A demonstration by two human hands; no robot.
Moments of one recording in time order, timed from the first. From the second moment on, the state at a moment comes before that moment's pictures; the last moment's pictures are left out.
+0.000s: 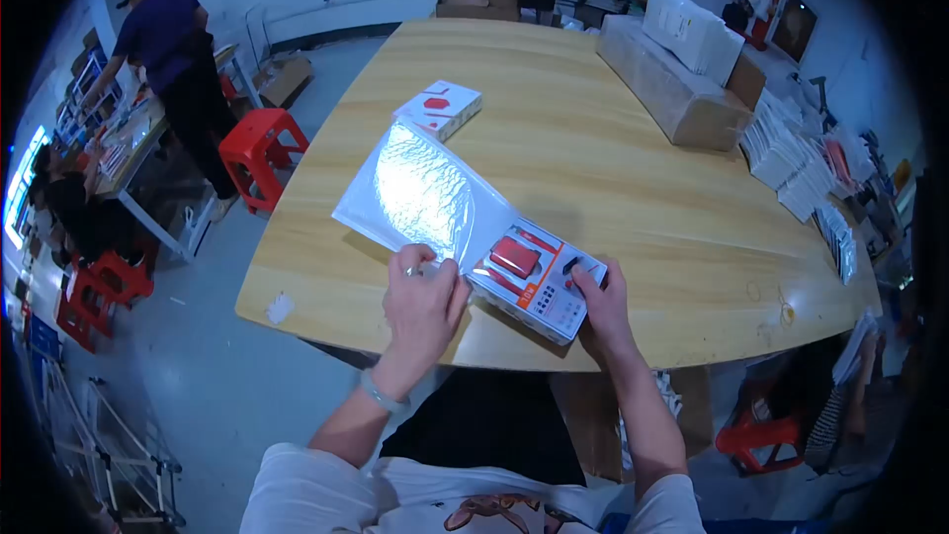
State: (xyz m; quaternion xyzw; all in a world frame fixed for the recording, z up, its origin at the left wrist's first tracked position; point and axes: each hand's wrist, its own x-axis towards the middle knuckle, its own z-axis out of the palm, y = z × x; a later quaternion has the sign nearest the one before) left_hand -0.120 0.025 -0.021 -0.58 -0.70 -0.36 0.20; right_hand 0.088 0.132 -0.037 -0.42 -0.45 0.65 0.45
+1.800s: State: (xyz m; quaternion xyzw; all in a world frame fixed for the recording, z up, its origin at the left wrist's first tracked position) left_hand -0.068 0.071 -0.010 -0.62 -0.42 -0.55 -0.38; right_hand 0.179 0.135 0.012 -0.32 -0.77 0.15 0.53
